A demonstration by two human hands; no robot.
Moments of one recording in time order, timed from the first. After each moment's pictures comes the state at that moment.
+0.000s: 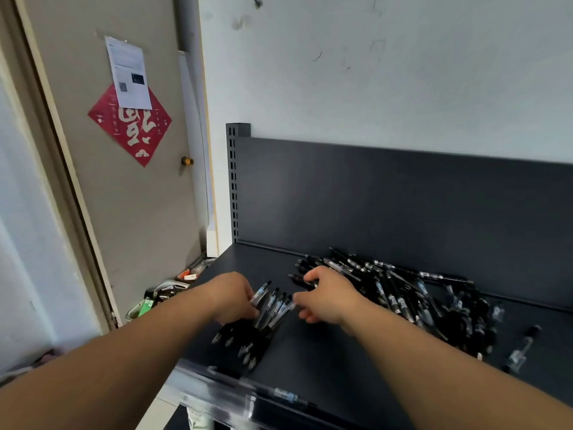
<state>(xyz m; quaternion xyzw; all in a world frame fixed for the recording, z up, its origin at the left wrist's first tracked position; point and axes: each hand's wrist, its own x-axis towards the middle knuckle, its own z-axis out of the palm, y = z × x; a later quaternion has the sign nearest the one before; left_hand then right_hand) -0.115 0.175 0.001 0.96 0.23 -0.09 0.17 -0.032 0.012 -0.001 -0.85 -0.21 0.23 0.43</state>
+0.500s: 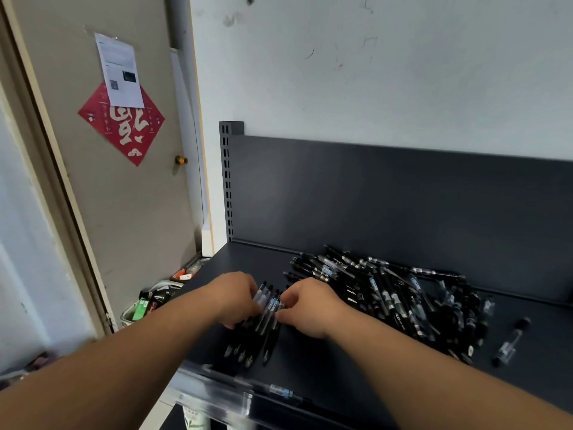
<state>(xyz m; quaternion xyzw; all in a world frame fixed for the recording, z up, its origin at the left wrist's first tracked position) -0.113 0.160 0.000 0.95 0.22 -0.08 0.20 -0.046 0.017 -0.009 -0.91 -0.32 0.14 0.23</state>
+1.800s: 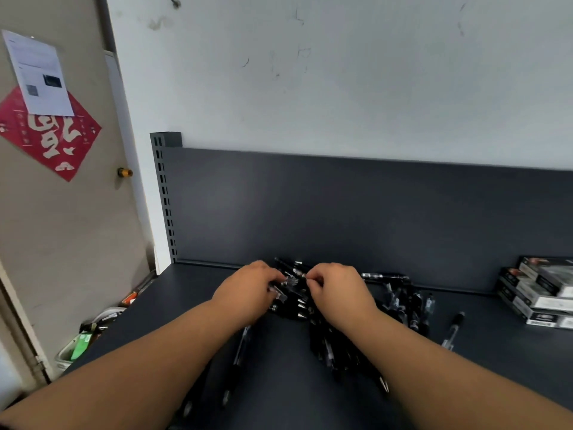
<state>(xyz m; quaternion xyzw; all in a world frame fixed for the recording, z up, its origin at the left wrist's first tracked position) -0.017 0.110 -0.012 0.98 0.02 0.11 0.14 0.032 -0.063 -0.007 -0.93 -0.26 -0.13 0.23</state>
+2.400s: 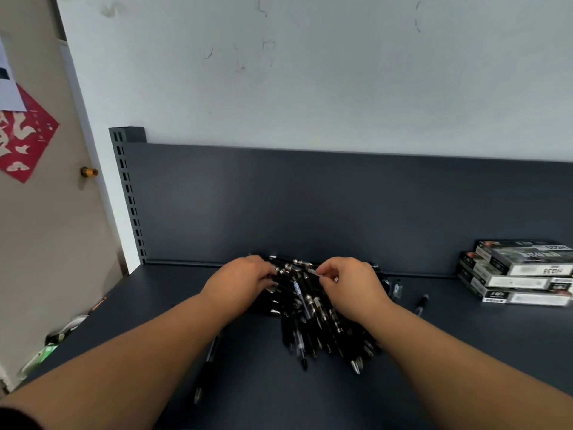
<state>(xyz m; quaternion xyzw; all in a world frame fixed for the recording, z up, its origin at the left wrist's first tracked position) -0.001 0.086 -0.006 0.98 -0.08 0.14 0.09 0.033 -0.124 -0.001 -0.93 -0.19 -0.08 0.30</state>
